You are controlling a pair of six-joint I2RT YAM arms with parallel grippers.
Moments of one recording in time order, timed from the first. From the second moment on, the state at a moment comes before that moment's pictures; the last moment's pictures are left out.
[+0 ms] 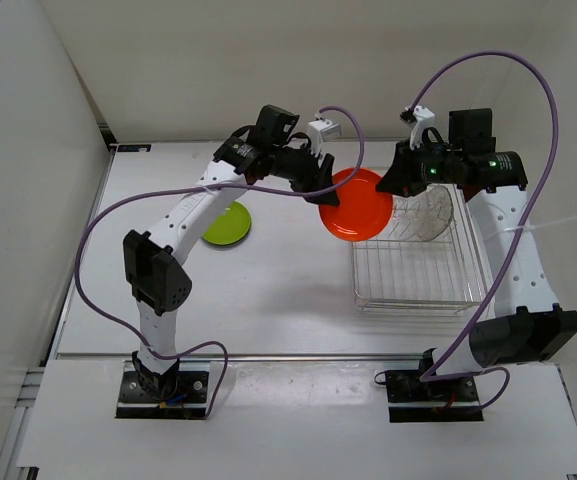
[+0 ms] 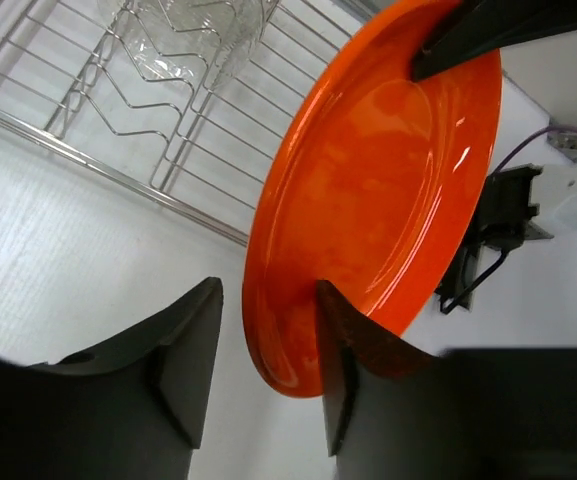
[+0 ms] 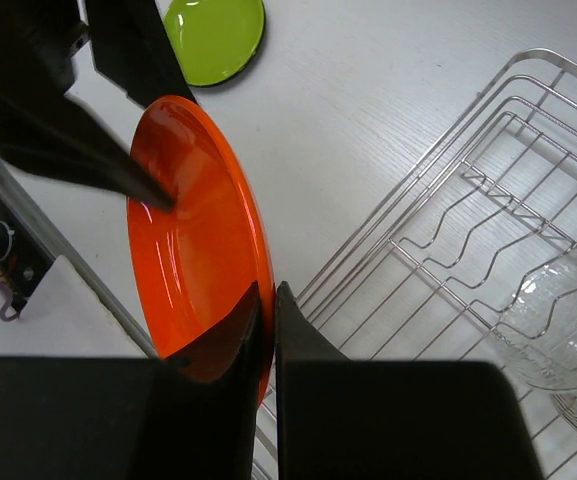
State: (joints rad) left arm -0.62 1.96 2.06 -0.76 0.73 0.00; right arm 0.13 1.44 1.70 -1.00 -0.68 -0.15
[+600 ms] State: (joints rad) left arm -0.52 1.85 1.74 -0.68 0.58 -0.04; right arm 0.13 1.42 1.64 -0.95 -0.56 -0.12
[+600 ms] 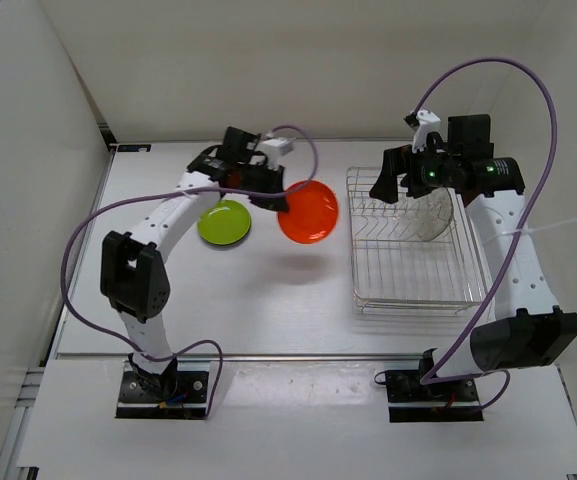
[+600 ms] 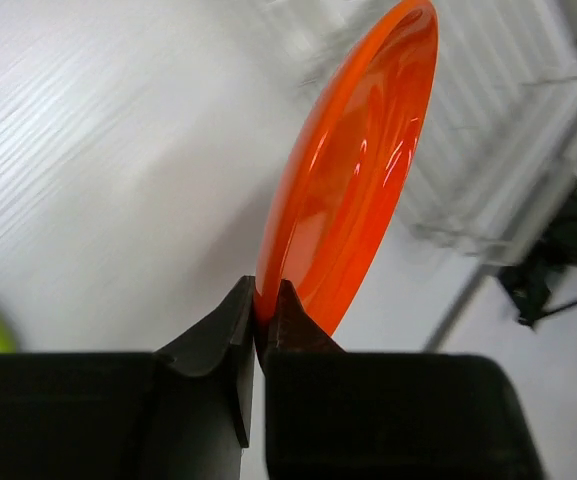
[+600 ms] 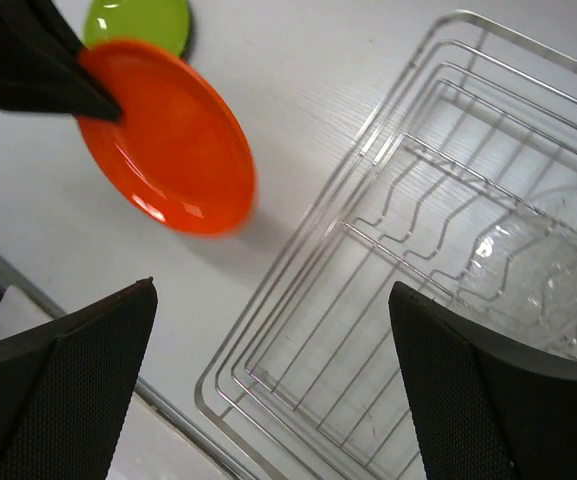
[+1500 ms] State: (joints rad) left arm 0.11 2.02 1.47 -0.67 0.72 0.10; right arm 0.13 1.36 1.56 -0.92 -0.51 -0.11
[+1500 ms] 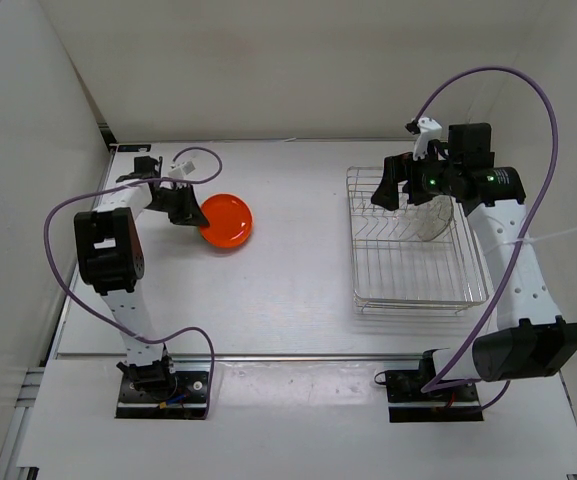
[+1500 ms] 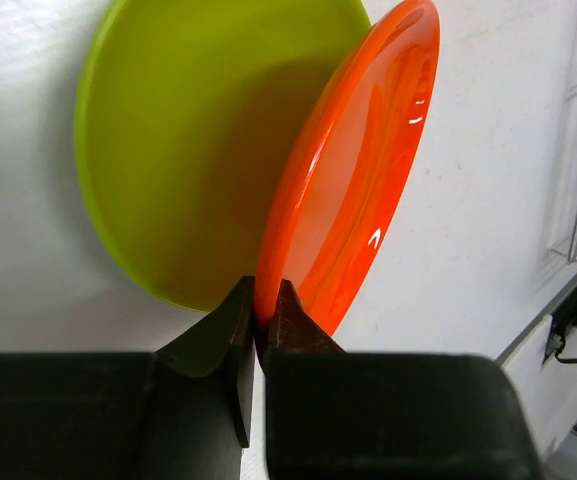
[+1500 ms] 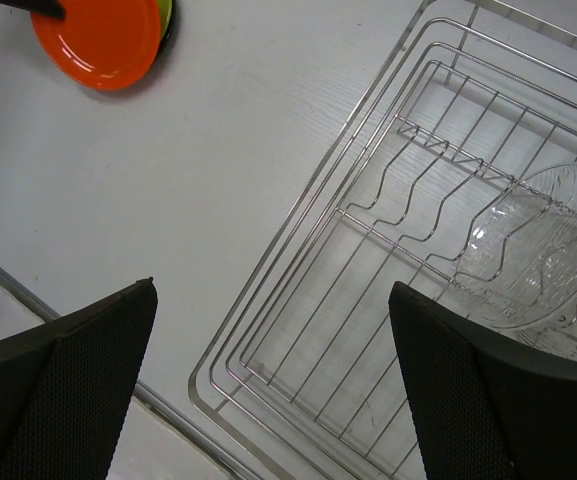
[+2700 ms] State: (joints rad) left arm 0.15 1.98 1.52 -0.64 0.67 0.05; right arm 0.13 1.35 1.55 -0.93 -0.52 -0.11
